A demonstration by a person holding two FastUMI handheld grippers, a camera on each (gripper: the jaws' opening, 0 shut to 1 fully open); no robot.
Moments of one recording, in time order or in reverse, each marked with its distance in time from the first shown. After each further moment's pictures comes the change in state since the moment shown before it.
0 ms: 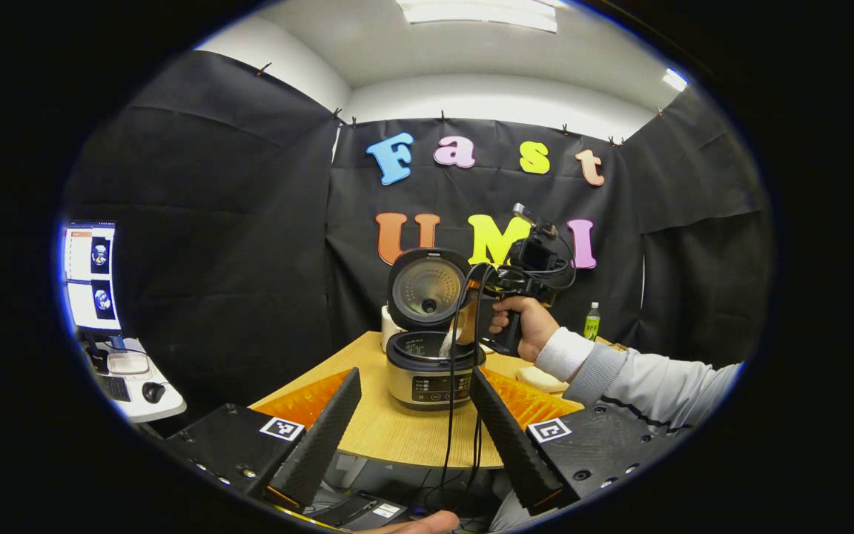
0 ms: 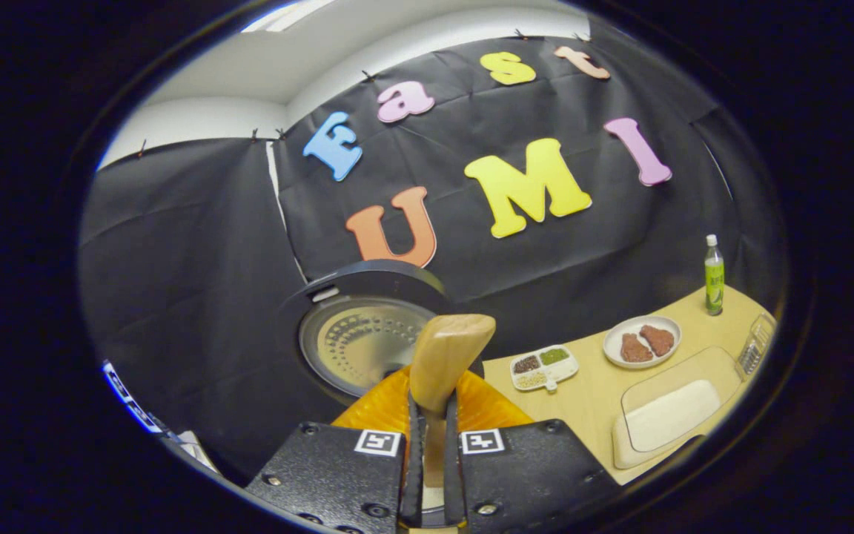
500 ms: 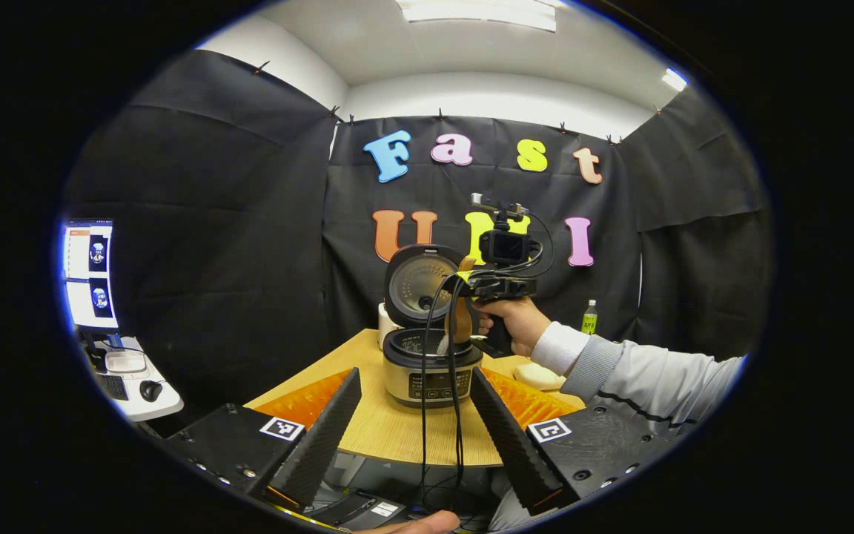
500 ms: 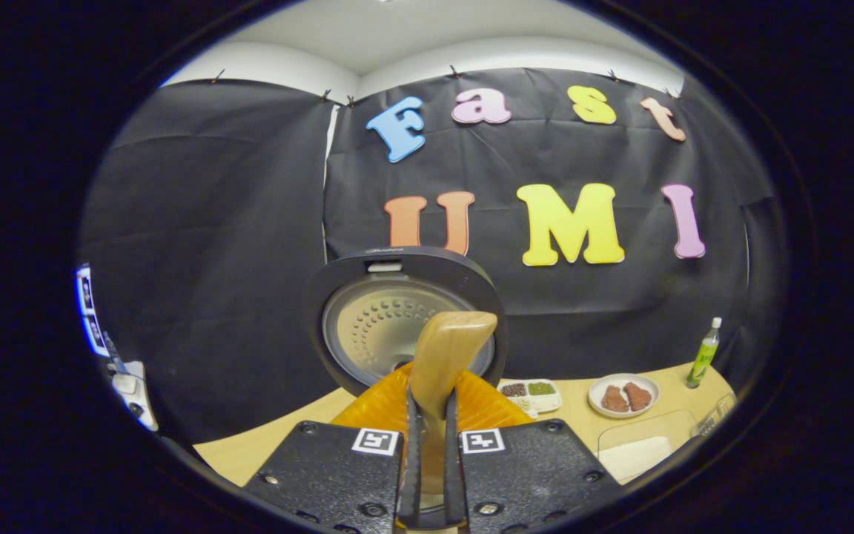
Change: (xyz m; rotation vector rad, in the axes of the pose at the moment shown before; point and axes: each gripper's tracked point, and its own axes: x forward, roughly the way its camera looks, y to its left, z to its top) left arm 0.002 -0.005 -0.001 0.005 0.000 -0.014; right arm 0.004 0.032 -0.007 -0.332 -0.023 0.002
